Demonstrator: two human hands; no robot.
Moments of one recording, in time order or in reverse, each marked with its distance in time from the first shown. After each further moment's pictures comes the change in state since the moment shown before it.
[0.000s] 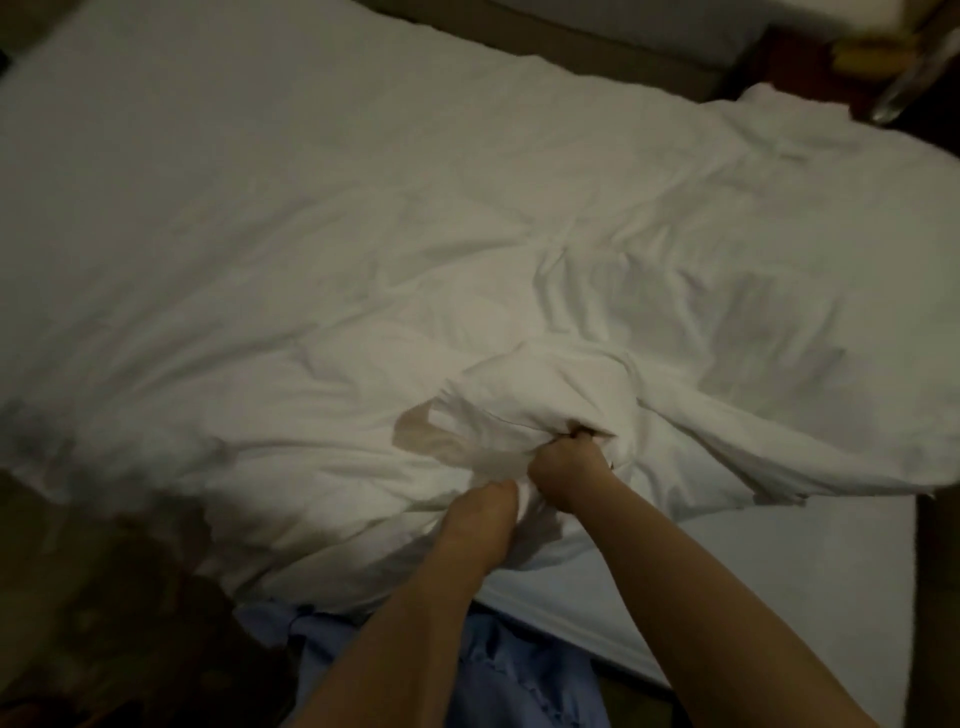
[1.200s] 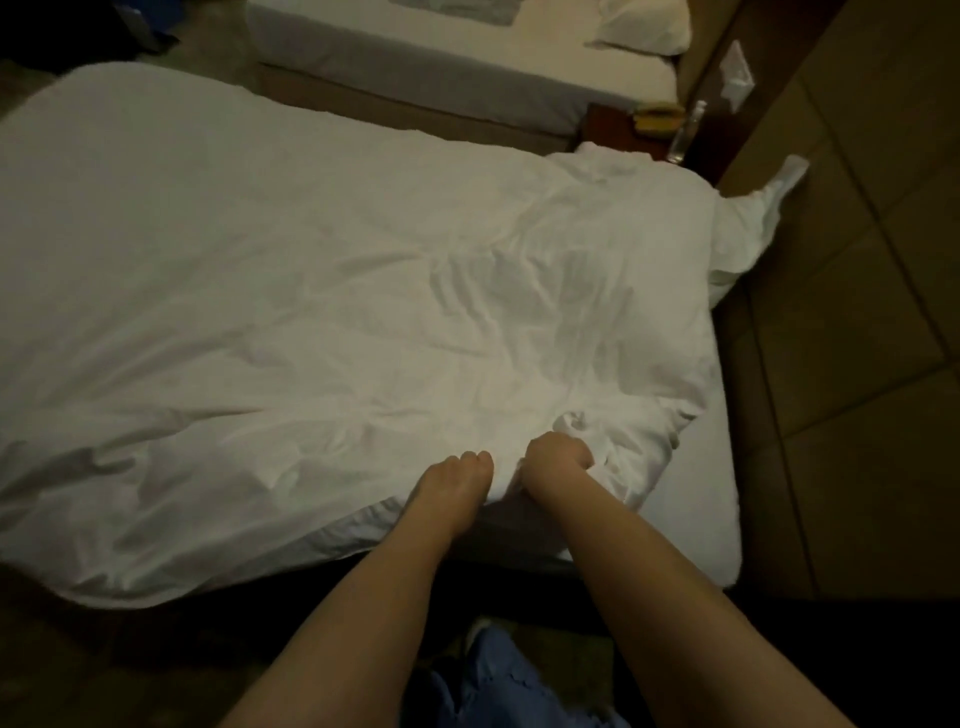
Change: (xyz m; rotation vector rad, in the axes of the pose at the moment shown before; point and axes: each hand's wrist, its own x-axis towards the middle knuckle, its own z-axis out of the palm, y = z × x) left_hand -0.154 0.108 0.041 0.277 0.250 0.201; right_hand -0.216 -0.054 0.090 0.503 0.009 0.568
